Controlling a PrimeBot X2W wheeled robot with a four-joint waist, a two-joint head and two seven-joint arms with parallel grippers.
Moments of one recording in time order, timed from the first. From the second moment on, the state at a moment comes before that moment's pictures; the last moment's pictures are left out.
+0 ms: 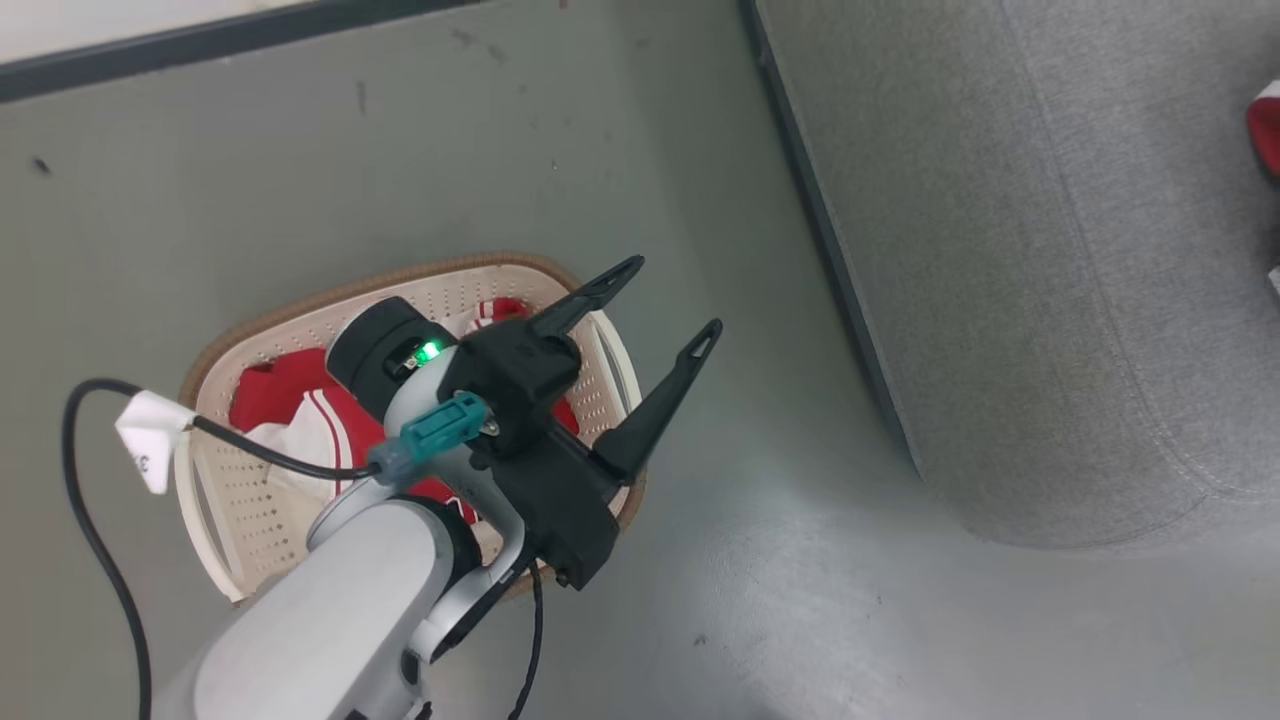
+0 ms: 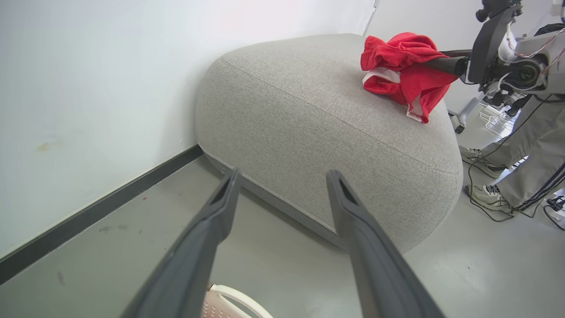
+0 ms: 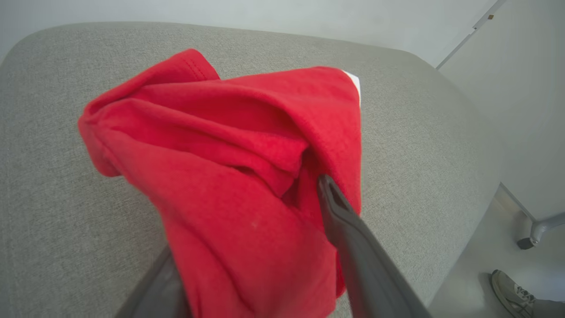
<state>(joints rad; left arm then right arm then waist) -0.73 0.30 -0.72 0.01 -0.52 -0.05 0.13 -1.02 -0.59 0.27 1.09 0.50 0.08 -0.17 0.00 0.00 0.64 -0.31</state>
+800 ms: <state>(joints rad) -0.56 0.33 -0.62 0.11 -0.61 -0.02 -0.03 -0.85 -0.60 0.32 0.96 0.47 0.11 -0.23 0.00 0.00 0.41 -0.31</state>
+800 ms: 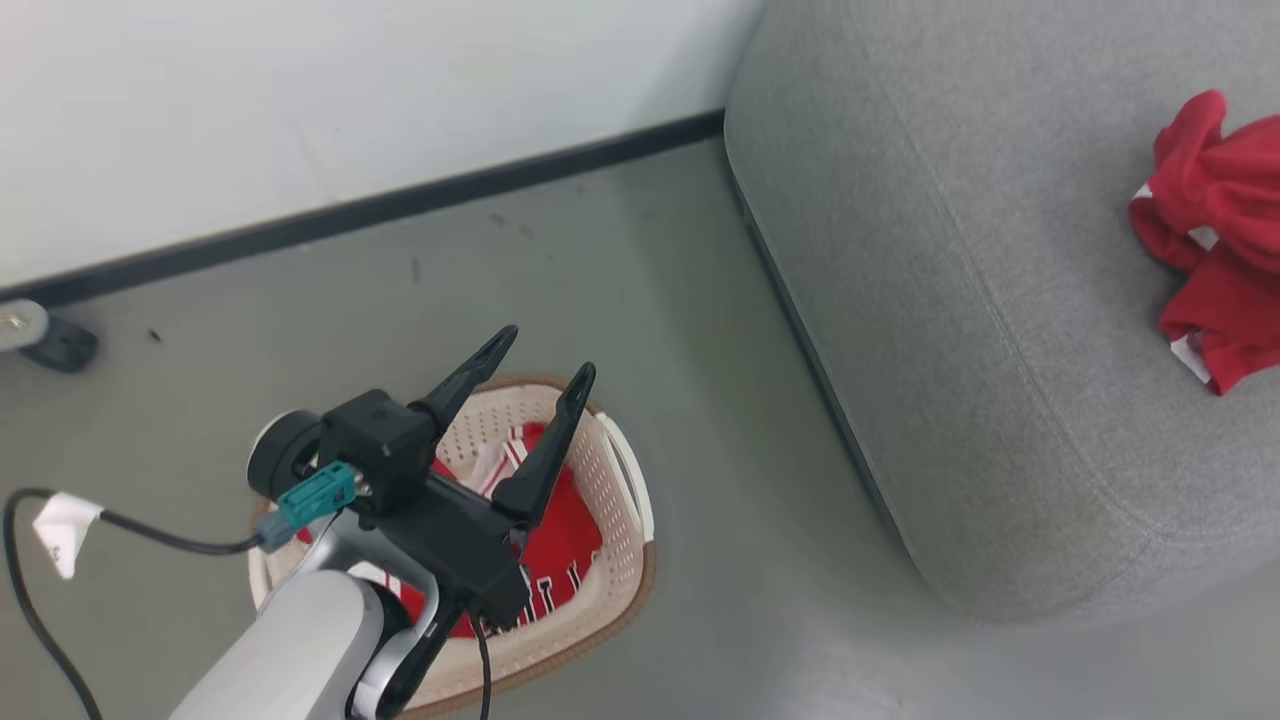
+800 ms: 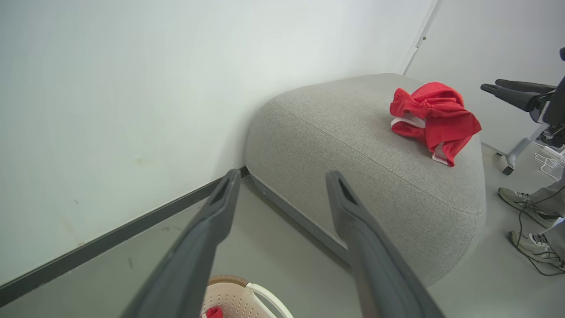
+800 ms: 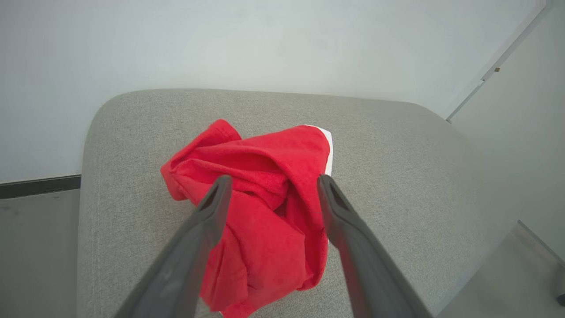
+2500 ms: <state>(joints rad) -0.09 0.35 -0.40 -0.01 -0.68 0.12 -0.21 -0.13 -0.40 0.22 0.12 0.56 0.03 -0.25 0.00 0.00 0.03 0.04</state>
